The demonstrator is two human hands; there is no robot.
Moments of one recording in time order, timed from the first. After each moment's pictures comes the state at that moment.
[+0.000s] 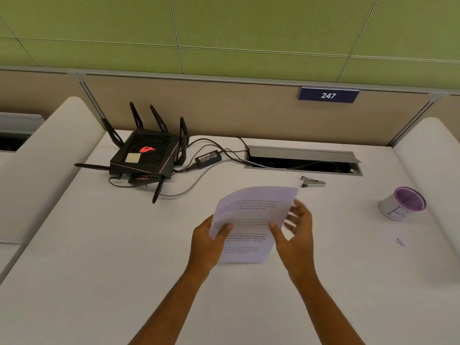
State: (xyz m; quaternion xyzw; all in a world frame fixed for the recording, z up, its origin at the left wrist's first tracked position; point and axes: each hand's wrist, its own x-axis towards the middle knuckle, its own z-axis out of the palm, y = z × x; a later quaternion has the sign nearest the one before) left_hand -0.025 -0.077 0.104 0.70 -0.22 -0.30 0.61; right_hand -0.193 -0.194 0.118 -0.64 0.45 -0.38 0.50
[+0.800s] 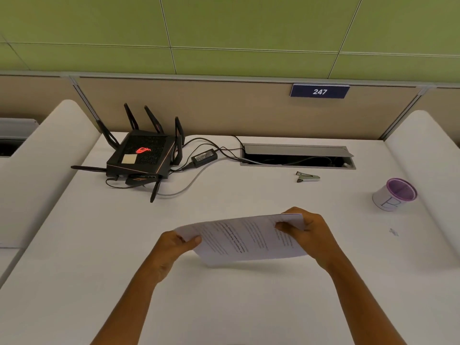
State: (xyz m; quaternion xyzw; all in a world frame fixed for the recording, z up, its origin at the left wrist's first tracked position) left_hand 0.051 -0.013 0.079 0.66 -0.18 -0.48 0.55; right_hand -0.240 -0.236 0.138 -0.77 0.34 -0.20 0.51
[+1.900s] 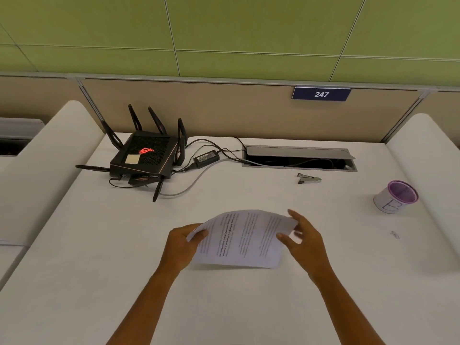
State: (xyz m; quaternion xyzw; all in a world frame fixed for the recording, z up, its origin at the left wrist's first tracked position) left_hand 0.022 -0.028 0.096 0.77 -0.30 -0.30 0.47; right_hand -0.245 -0.215 0.088 -0.72 0.46 -0.23 0.46
